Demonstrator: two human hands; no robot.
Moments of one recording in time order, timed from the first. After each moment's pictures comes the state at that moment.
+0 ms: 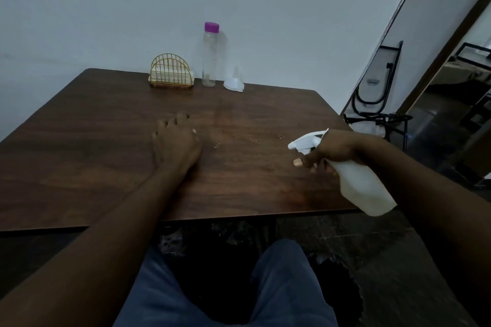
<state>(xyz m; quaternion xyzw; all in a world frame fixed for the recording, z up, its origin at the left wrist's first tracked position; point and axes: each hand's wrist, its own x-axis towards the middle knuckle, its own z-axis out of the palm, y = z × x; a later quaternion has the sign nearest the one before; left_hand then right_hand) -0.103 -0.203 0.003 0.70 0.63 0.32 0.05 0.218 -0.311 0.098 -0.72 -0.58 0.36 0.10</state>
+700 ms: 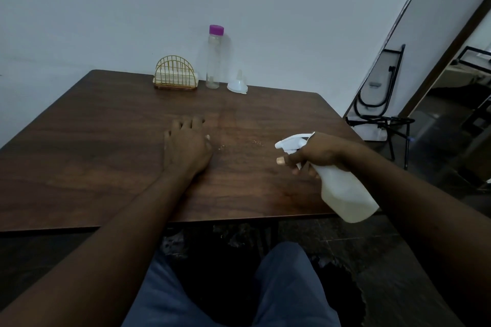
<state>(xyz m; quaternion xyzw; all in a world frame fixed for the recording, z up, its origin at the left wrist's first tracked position) -0.100 -0.205 0.000 0.75 0.59 0.28 0.03 0.172 -0.305 0.091 -0.73 -0.58 0.34 0.12</state>
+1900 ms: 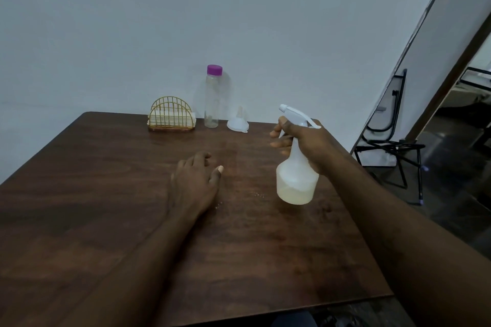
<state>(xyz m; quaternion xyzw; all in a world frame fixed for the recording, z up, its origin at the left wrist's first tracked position) -0.069 -0.139 0.003 0.72 0.57 0.38 0.13 0.181 -0.180 0.124 -0.59 -0.51 0.36 0.51</state>
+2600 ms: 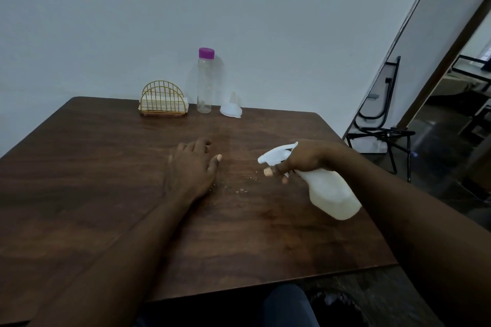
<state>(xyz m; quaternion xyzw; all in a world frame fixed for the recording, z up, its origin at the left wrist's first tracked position) -0.066 -0.144 -0.001 0.77 0.54 0.34 0.08 0.198 -0.204 0.111 -0.66 -0.67 0.33 0.02</state>
